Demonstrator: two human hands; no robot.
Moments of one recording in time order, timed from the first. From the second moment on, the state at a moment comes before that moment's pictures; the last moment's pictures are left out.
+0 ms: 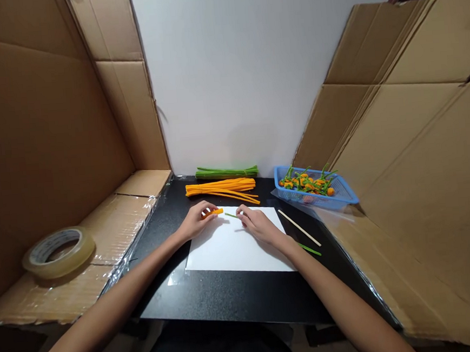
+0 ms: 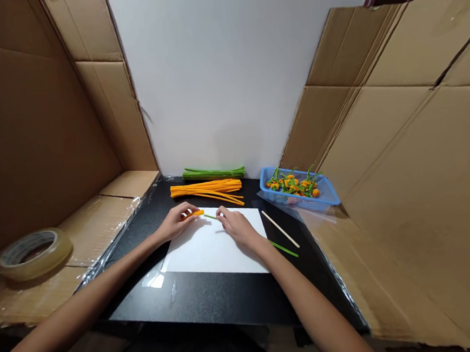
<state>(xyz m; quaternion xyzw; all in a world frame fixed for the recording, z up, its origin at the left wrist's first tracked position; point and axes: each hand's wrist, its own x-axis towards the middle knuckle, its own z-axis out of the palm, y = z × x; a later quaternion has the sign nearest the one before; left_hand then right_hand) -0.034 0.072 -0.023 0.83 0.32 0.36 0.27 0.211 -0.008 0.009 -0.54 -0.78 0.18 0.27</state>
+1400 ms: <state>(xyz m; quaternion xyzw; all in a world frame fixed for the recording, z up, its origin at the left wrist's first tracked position) -0.013 0.040 -0.004 0.81 0.28 0.36 0.37 0.203 -0.024 0.015 -0.51 -0.76 0.05 0.40</state>
